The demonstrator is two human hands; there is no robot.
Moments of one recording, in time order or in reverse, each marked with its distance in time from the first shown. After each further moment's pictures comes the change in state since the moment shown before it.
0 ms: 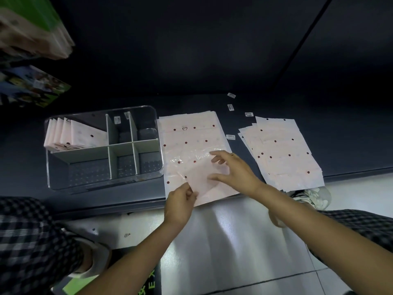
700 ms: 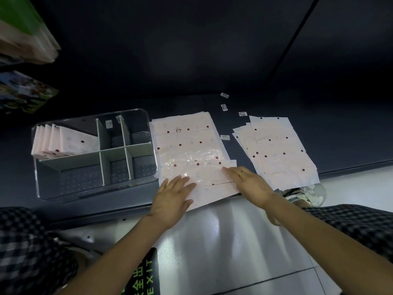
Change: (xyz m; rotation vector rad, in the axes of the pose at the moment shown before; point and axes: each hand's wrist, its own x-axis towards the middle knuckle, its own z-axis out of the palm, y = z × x) left_hand 0.020 -0.021 -0.022 0.743 -0.221 0.480; right_hand -0.025 0.073 0.000 -0.600 -0.041 -0.094
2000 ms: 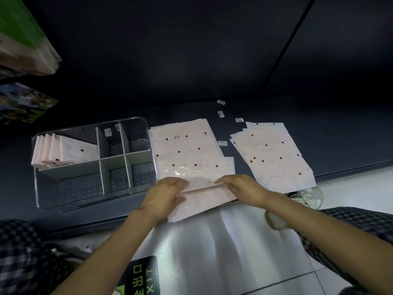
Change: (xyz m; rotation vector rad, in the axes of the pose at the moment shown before) left_hand 0.013 -0.014 -0.044 -0.073 -0.038 0.004; right_hand 0.009 -0.022 -0.032 0.316 -0.131 0.008
